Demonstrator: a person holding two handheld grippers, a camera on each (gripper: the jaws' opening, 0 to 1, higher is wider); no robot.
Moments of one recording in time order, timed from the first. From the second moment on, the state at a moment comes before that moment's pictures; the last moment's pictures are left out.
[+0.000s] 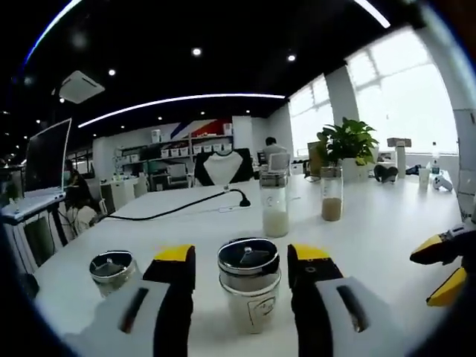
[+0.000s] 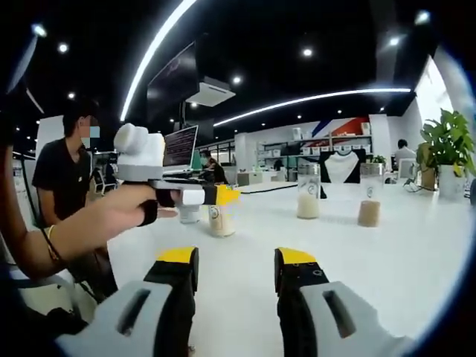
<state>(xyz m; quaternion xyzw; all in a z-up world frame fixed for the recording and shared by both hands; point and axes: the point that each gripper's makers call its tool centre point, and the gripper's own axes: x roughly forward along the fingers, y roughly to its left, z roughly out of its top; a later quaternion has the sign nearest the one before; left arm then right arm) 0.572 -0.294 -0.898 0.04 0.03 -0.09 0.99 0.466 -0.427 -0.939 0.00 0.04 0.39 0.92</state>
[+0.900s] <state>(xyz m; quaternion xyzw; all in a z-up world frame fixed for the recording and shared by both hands) 0.553 -0.297 -0.868 0.03 0.01 -0.08 1.00 0.472 -0.443 -0.929 0.01 0.03 0.34 0.94</state>
